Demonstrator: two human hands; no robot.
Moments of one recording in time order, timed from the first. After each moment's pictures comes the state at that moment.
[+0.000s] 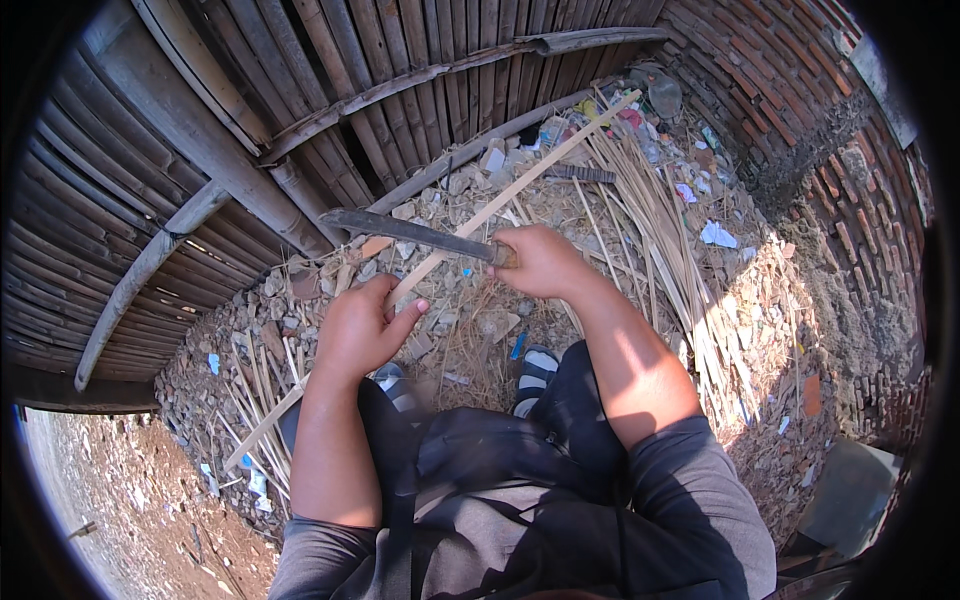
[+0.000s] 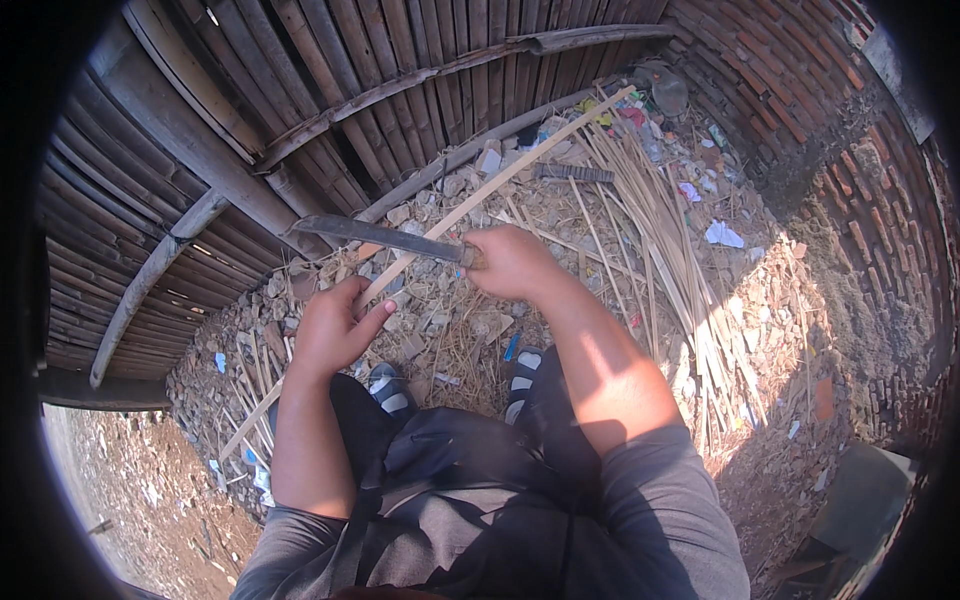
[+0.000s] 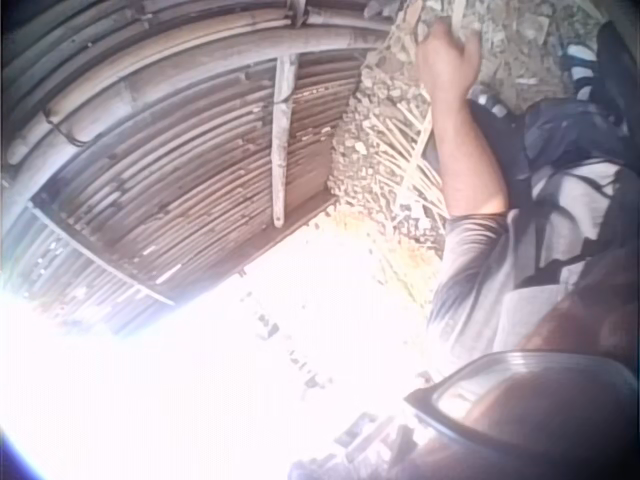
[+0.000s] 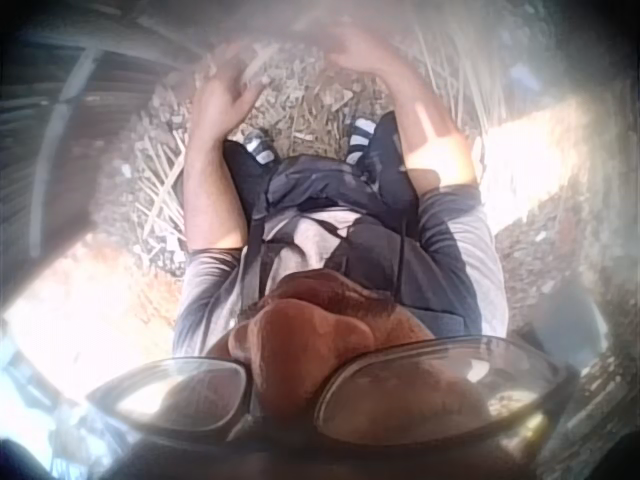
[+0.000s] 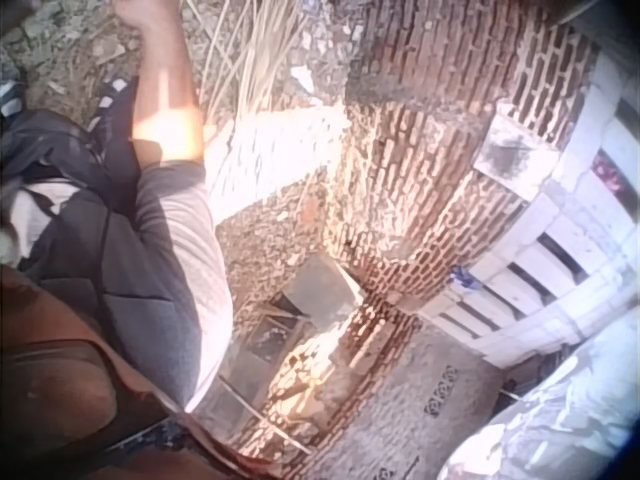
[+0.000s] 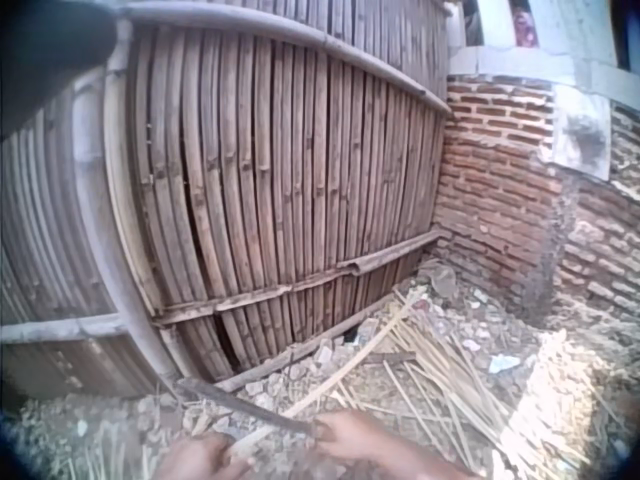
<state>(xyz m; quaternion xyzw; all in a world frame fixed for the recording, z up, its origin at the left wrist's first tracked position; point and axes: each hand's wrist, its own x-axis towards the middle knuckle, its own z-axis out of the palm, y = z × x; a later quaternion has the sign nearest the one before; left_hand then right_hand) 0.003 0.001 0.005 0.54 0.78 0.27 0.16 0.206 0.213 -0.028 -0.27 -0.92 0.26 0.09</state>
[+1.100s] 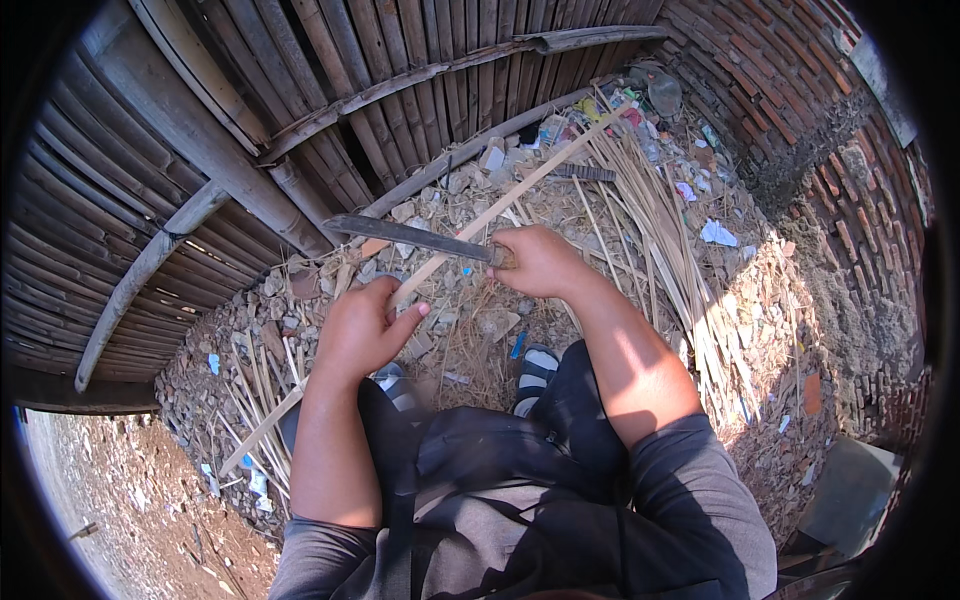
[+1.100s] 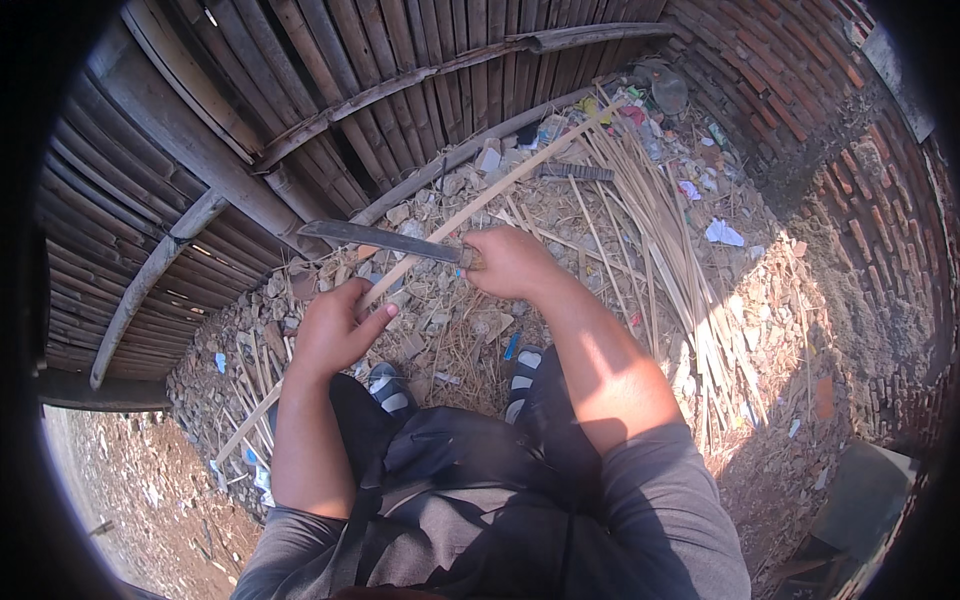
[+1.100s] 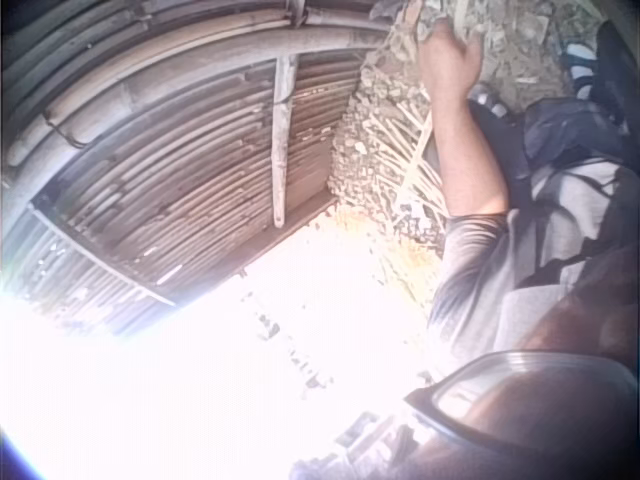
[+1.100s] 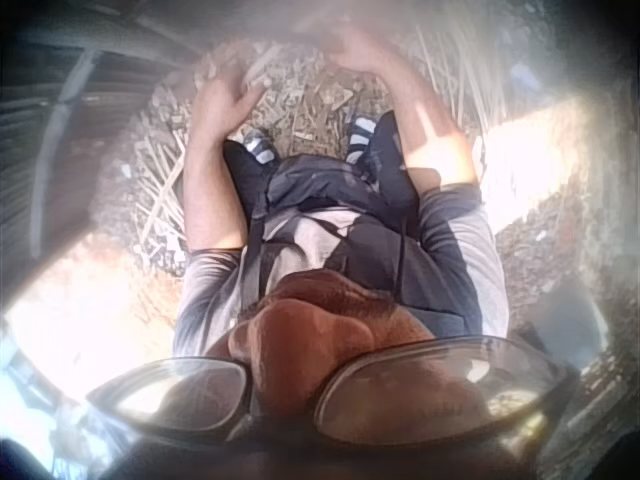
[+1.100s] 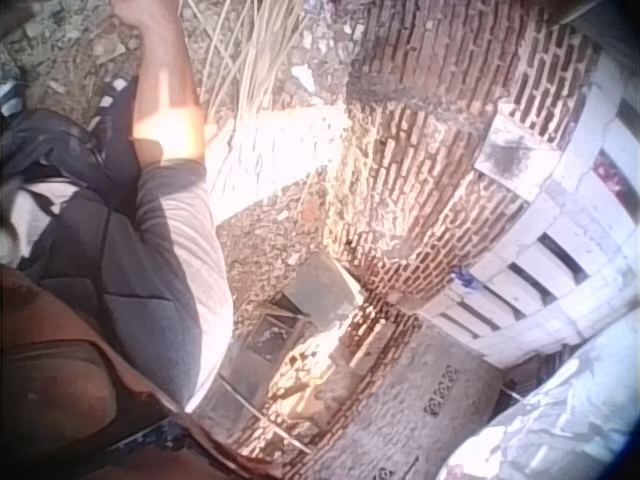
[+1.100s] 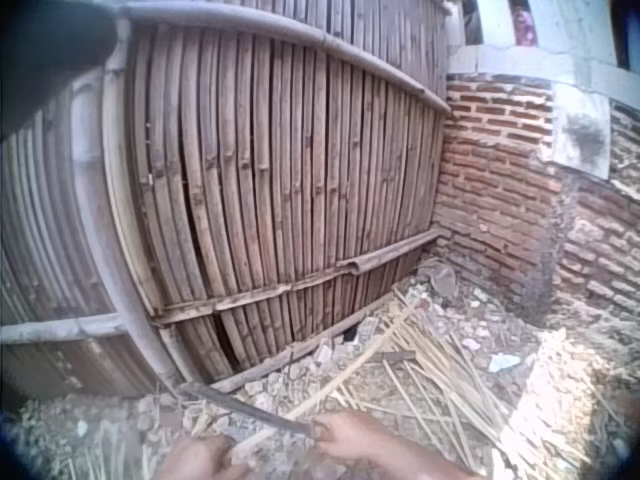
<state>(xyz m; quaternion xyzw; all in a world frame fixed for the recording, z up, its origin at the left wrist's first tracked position) 0.003 0.001 0.008 0.54 0.79 0.24 0.18 0.204 0.215 -0.026 -0.28 -0.93 0.25 0.03</state>
